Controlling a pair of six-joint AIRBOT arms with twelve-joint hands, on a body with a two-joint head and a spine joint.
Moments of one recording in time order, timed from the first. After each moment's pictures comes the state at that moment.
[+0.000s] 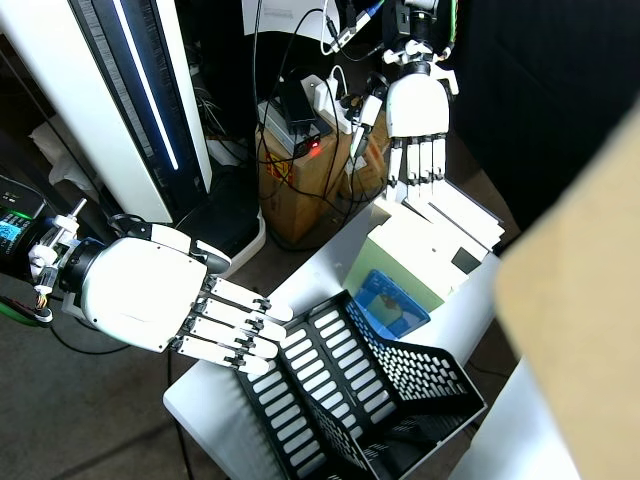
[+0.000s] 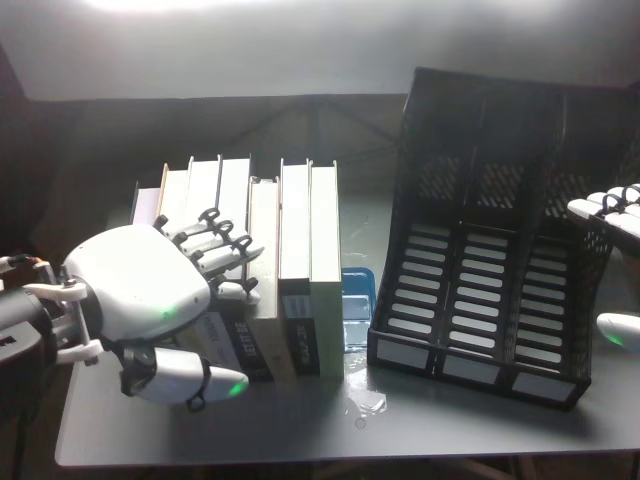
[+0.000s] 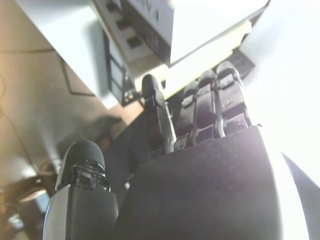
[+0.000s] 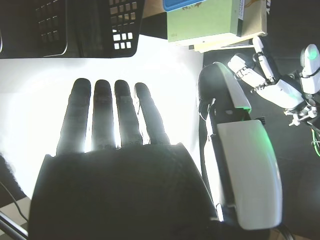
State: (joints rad) left arm 0.80 -1.03 1.09 -0.10 -0.52 1.36; right arm -1.03 -0.96 1.01 0.34 0.92 -0.97
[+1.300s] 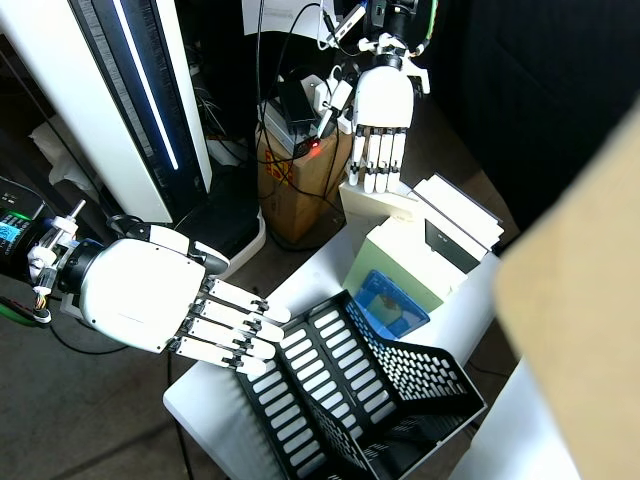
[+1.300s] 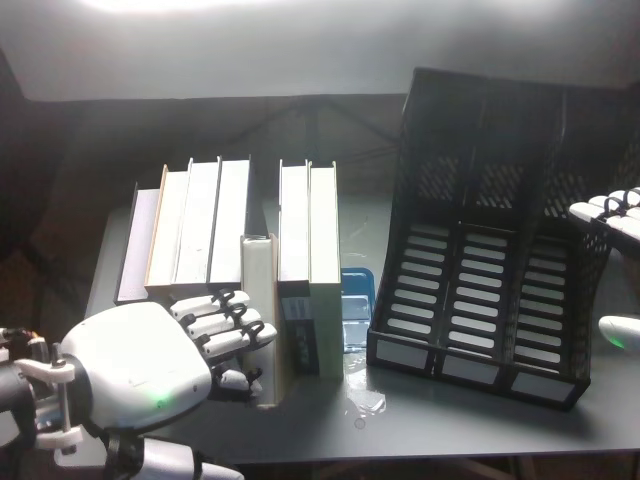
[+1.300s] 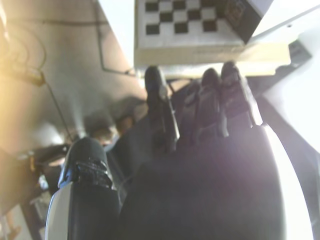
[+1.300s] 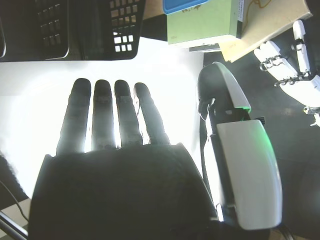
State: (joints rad) left arm 0.92 -0.98 0.98 0.13 -0.55 1.13; right arm -1.04 -0.96 1.02 0.34 0.91 -0.96
